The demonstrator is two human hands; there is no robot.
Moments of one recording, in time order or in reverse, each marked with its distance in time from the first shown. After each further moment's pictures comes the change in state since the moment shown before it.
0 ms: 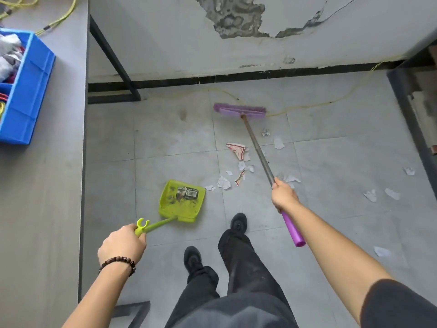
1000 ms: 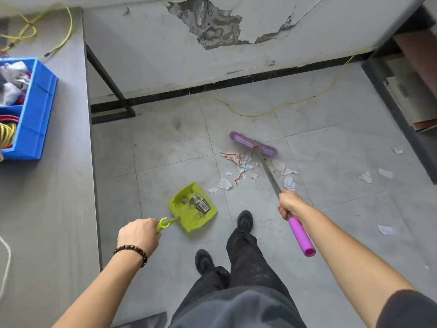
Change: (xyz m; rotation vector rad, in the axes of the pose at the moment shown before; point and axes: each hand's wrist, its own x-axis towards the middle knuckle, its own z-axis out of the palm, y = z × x) left_hand -0.002 -0.018 -0.010 0.415 0.084 0.471; right_hand -0.073 0.035 0.028 0.636 -0.155 0.355
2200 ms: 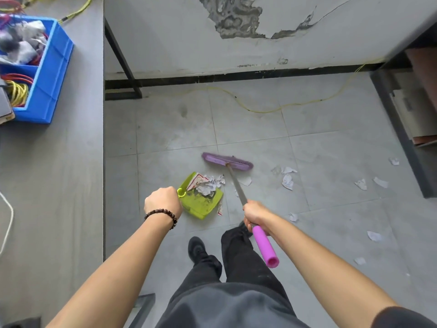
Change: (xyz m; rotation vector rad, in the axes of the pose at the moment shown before) left_hand 0.019 0.035 0.017 -0.177 -0.029 -0.168; right_hand -0.080 0.033 0.096 -0.273 -0.261 -0.016
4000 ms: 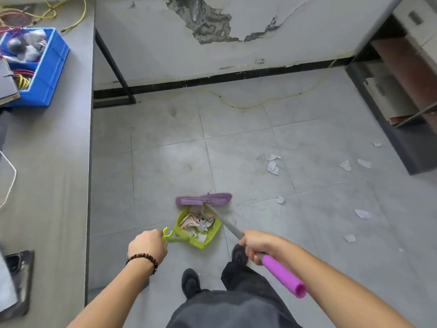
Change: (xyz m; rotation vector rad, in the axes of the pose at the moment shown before) left_hand -0.245 0.001 0.140 -0.008 -0.027 0.053; right_hand -0.093 0.255 -0.025 -0.050 -0.297 0.069
